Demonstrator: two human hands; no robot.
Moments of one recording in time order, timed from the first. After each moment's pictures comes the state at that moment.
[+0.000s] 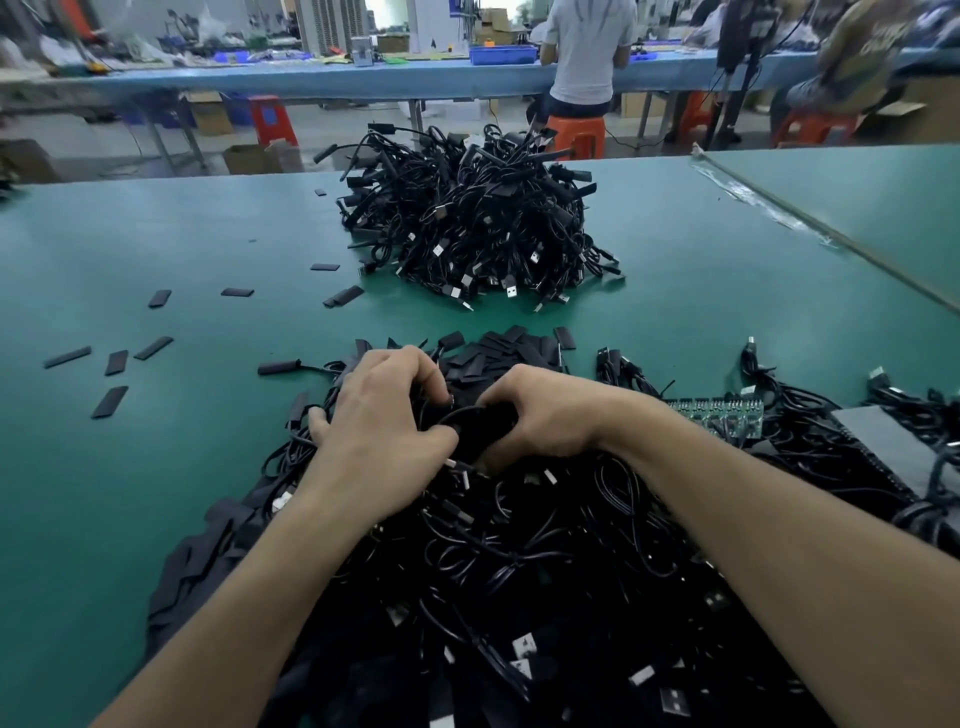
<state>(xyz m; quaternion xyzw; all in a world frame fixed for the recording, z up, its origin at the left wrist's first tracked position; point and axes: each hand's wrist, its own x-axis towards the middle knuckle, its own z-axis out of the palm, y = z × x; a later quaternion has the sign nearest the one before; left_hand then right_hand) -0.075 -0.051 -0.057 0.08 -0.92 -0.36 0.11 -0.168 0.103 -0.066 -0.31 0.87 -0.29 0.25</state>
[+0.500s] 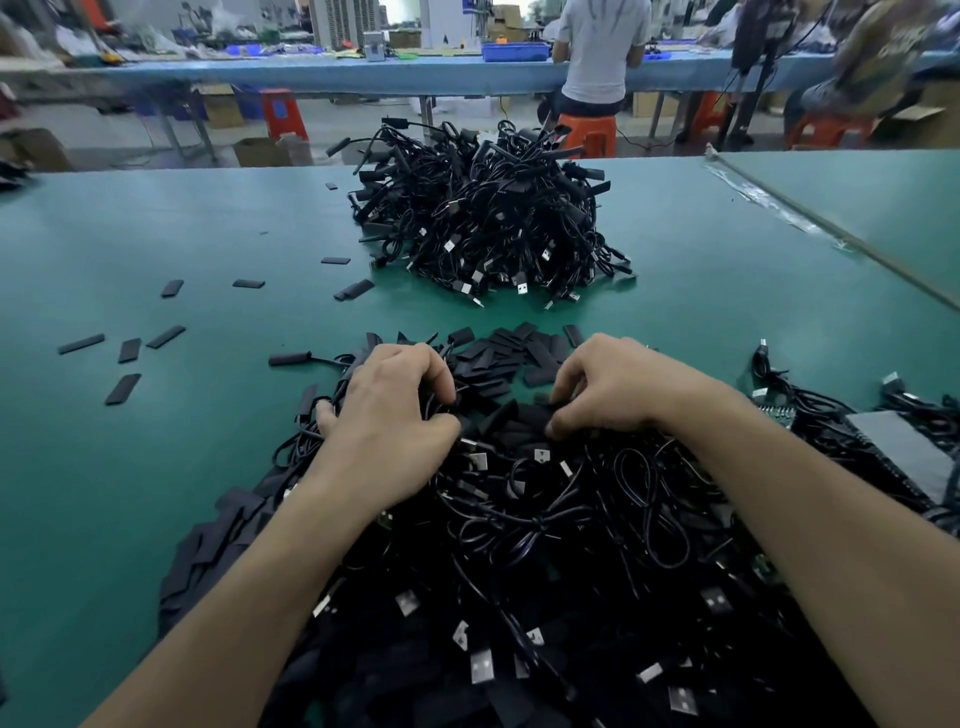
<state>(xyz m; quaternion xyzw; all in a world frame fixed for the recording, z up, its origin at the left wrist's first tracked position) -0.075 -0.056 -0.058 0.07 -0.93 -0.35 0.10 -0.179 0.137 -0.058 -0.18 0.95 -0.20 0.15</state>
